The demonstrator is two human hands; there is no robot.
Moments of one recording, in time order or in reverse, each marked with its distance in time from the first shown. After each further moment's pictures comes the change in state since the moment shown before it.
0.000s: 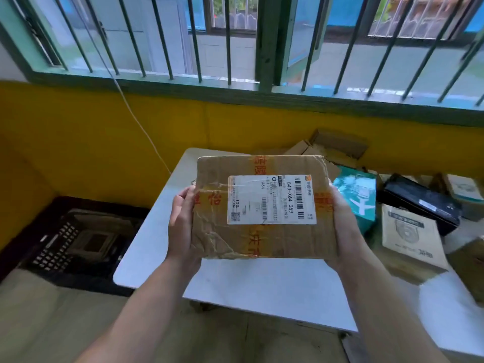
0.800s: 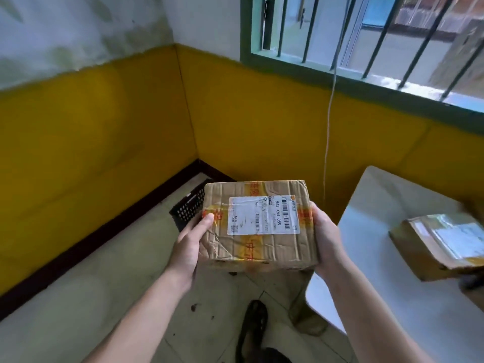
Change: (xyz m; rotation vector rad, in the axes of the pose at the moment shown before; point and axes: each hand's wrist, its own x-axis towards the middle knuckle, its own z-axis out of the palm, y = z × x) left_hand 0.019 0.160 -0.452 0.150 0.401 -0.050; right_hand 0.070 0.264 0.417 -0.367 -0.259 0.203
